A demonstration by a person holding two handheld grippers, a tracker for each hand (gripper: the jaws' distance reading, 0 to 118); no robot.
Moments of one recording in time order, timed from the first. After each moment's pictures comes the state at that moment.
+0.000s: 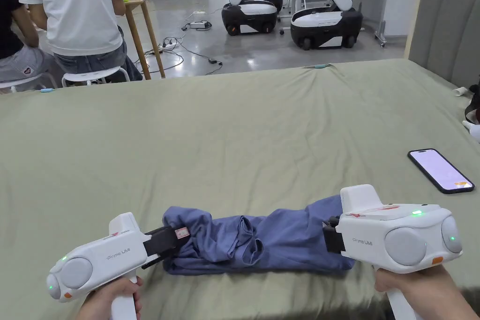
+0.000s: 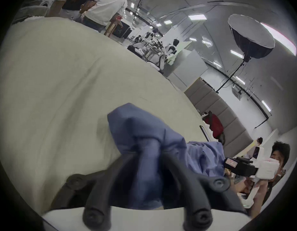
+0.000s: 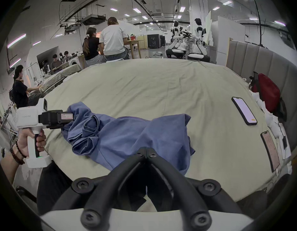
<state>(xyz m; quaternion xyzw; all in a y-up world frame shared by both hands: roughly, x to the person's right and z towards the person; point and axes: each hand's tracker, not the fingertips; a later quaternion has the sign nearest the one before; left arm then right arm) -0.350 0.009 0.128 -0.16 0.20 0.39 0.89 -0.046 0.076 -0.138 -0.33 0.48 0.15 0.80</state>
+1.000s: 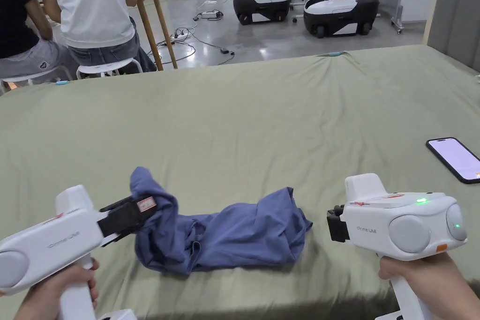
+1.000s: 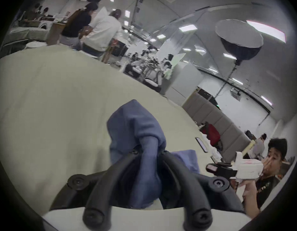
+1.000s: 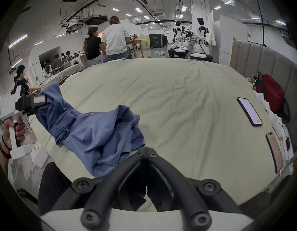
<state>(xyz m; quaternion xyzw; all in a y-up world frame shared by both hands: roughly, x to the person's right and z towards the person) -0.347 0.085 0.190 -0.10 0.21 0.32 0.92 -0.058 0.074 -0.133 -0.33 0.49 0.15 0.79</state>
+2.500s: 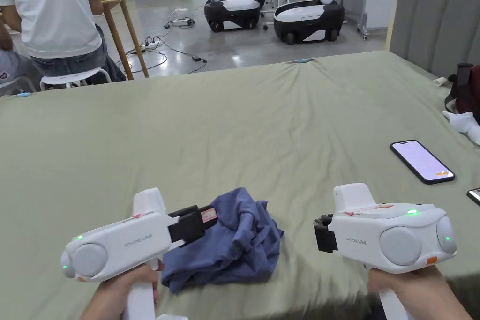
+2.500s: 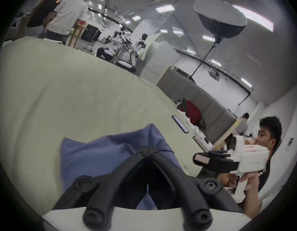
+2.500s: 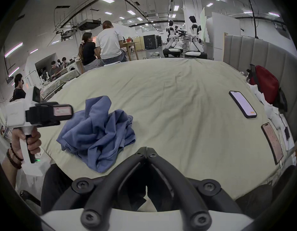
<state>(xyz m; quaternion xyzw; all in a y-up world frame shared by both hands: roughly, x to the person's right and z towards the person) -0.301 0.053 0.066 -0.17 0.07 0.31 0.93 -0.028 0.077 -0.145 -0.34 0.48 0.12 0.80</state>
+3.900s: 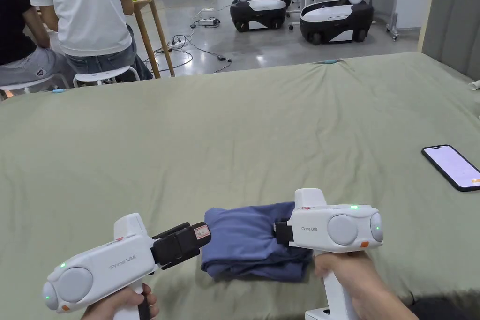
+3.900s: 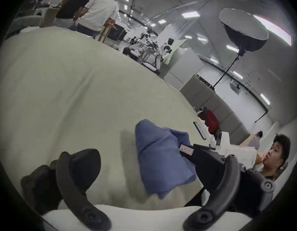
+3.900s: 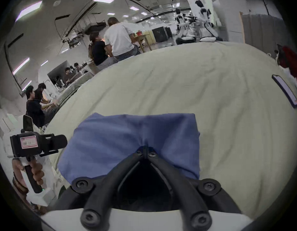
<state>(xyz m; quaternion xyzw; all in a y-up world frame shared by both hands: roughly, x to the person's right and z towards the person) -0.331 0.030 0.144 -0.16 0.18 0.38 0.90 -0.135 0.023 -0.137 -0.39 0.54 0.06 0.74</state>
